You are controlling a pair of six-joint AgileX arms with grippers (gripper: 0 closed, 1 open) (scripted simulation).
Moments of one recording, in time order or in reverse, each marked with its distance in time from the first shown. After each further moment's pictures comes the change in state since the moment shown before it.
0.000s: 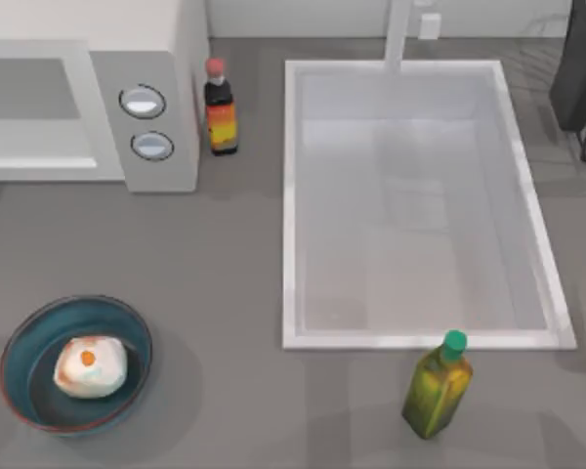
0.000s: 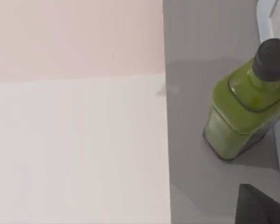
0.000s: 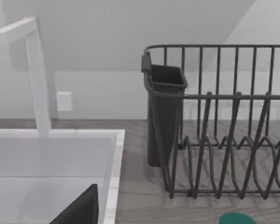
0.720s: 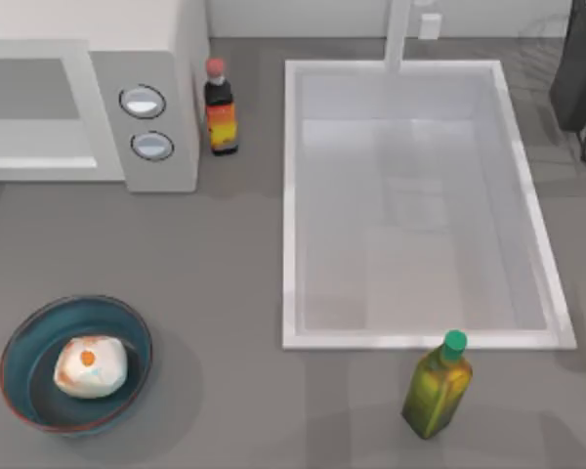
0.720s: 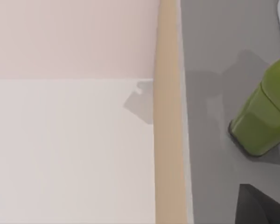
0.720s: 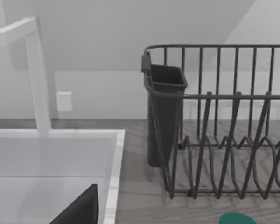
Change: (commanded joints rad) left arm 0.096 0.190 0.107 -0.030 0.116 0.056; right arm 0.000 0.000 0.000 0.000 0.000 0.000
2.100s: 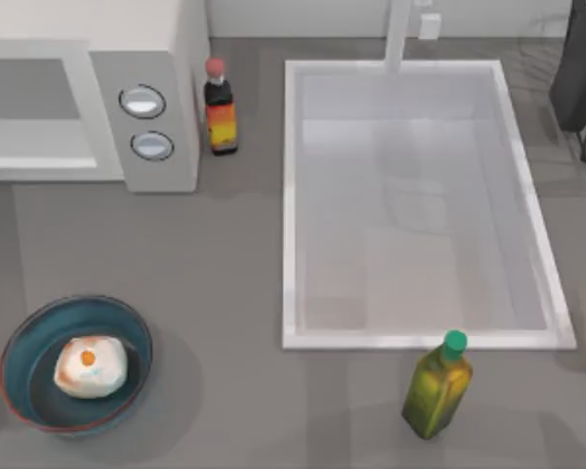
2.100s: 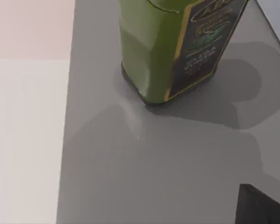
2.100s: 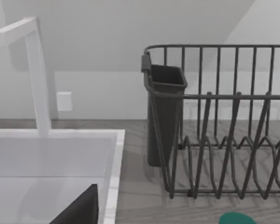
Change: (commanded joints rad) left arm -0.133 -0.135 -0.565 0.508 -0.062 -0.146; right arm 0.000 0.000 0.000 0.000 0.000 0.000
